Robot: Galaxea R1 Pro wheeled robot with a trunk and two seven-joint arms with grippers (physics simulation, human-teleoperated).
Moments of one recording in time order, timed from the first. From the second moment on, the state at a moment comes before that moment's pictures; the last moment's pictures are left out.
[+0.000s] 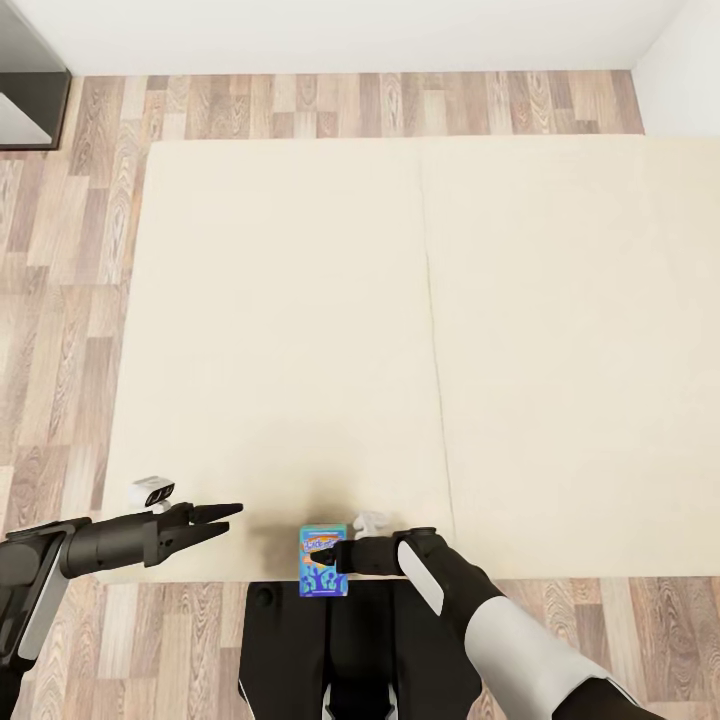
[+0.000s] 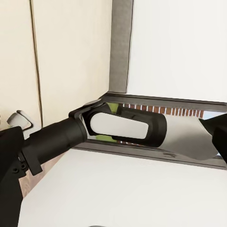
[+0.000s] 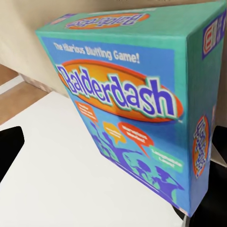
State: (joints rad) left arm -0.38 0.29 0.23 -1.47 0.22 0.91 -1.57; right arm -0.74 0.17 0.42 -0.53 -0.48 0.54 0.38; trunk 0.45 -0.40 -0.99
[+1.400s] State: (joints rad) left arm -0.38 0.29 0.23 -1.47 0.22 0.91 -1.57; right arm -0.74 0.17 0.42 -0.52 -0.48 0.55 0.38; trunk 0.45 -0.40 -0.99
